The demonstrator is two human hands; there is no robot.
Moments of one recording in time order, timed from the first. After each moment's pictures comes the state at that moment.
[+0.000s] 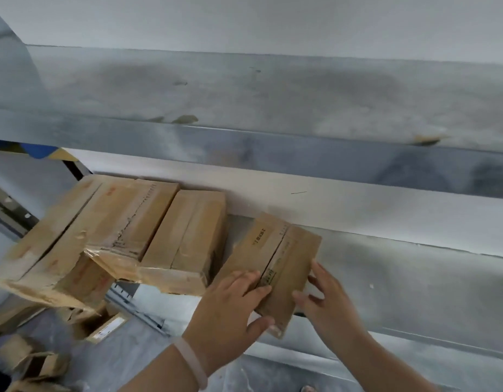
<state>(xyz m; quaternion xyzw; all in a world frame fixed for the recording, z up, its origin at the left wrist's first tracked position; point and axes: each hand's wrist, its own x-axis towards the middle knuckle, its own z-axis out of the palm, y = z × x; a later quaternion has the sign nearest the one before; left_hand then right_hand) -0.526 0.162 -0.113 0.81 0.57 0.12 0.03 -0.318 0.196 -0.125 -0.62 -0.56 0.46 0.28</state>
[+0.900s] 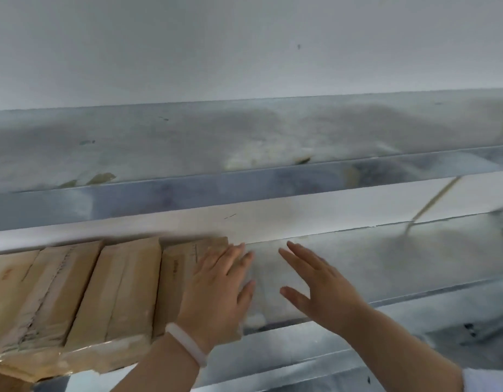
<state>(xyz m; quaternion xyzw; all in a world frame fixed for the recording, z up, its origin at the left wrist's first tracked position) -0.488 0.227 -0.065 0.87 0.44 0.23 -0.04 -0.260 0.184 -0.061 -0.63 -0.76 0.10 0.15</state>
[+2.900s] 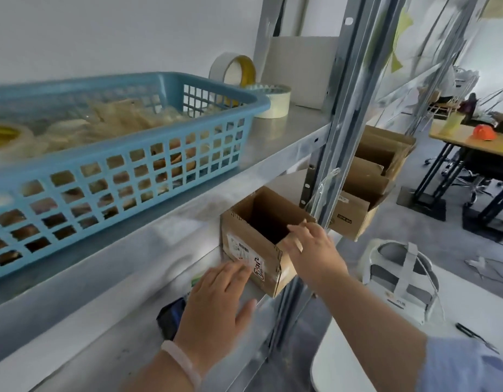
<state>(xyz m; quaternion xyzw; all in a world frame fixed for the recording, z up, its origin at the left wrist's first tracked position) 0.466 0.211 -0.075 0.96 0.13 0.21 0.13 0.650 0.088 -0.016 -0.92 -0.30 0.08 0.24</state>
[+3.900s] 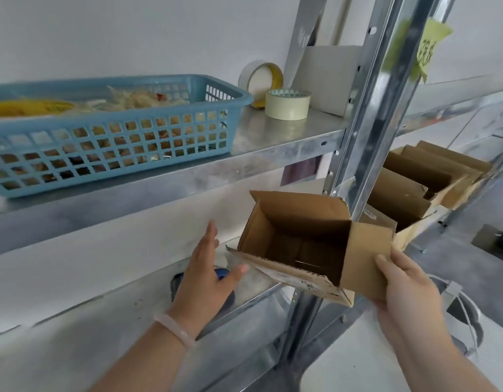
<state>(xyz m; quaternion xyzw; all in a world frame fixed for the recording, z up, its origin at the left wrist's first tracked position) 0.469 0.164 -0.038 0.79 0.36 0.30 0.39 0.664 -0.025 0.034 -0.67 -0.02 0.21 0.71</state>
